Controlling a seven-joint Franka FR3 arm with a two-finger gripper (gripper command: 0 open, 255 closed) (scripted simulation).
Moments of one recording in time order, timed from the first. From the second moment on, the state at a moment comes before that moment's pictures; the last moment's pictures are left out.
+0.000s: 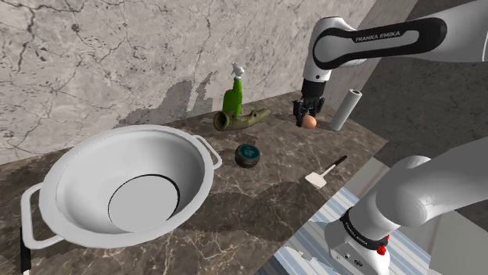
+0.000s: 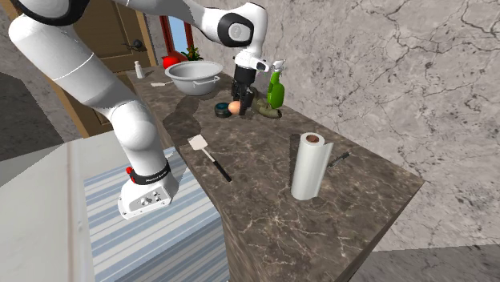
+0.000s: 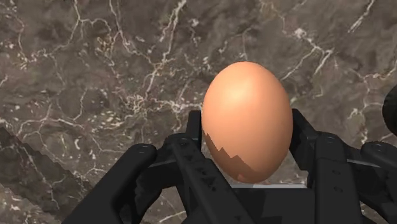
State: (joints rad) arm -0.01 -0.40 -0.13 -2.43 -0.05 1.80 0.06
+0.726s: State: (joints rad) arm 0.12 -0.28 0.05 -2.32 0.08 1.82 0.30
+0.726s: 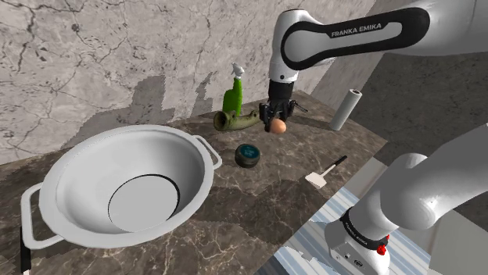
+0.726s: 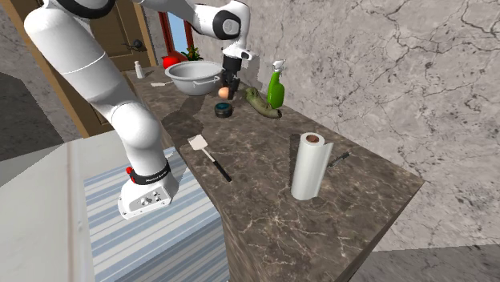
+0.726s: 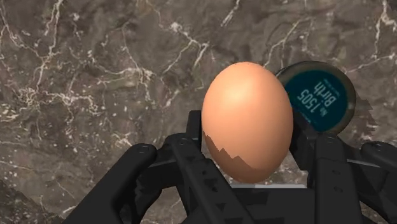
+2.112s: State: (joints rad) arm 0.19 -0.09 0.14 -2.30 0.12 2.00 0.43
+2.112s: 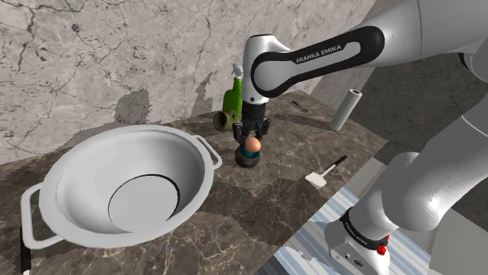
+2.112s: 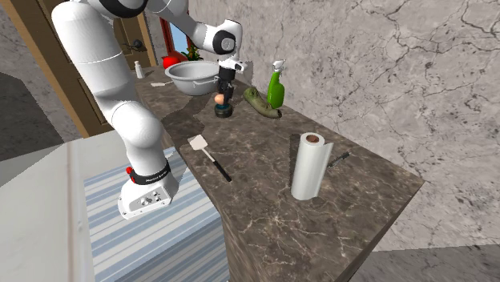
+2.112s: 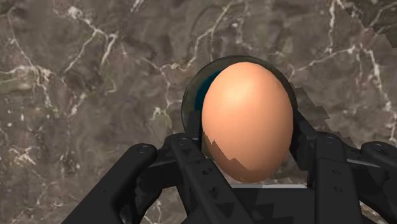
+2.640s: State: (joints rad) arm 0.19 -0.09 0.14 -2.30 0.12 2.00 0.43
